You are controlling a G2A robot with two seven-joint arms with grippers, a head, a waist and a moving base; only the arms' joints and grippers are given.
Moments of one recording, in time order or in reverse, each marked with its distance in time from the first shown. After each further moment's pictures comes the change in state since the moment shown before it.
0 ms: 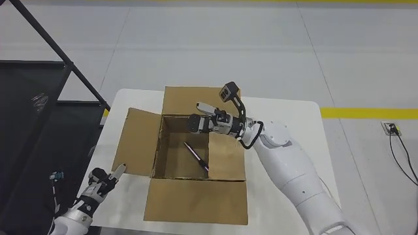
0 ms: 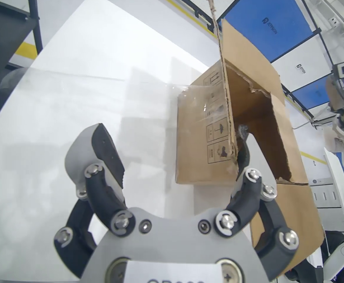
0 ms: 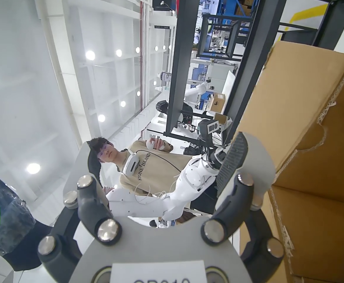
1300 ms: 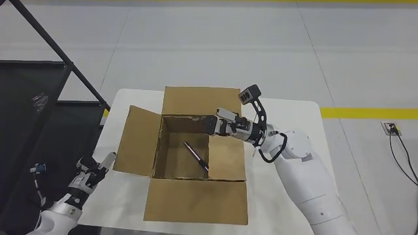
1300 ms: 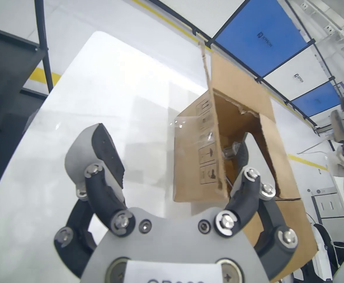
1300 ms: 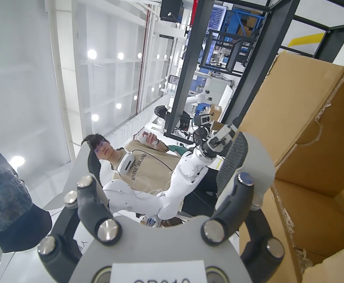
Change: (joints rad) left arm 0.001 -0.014 -0.108 -0.144 -0.026 -0.002 -0.017; right arm -0.188 0.082 0.146 -0.319 -0.097 0.043 -0.028
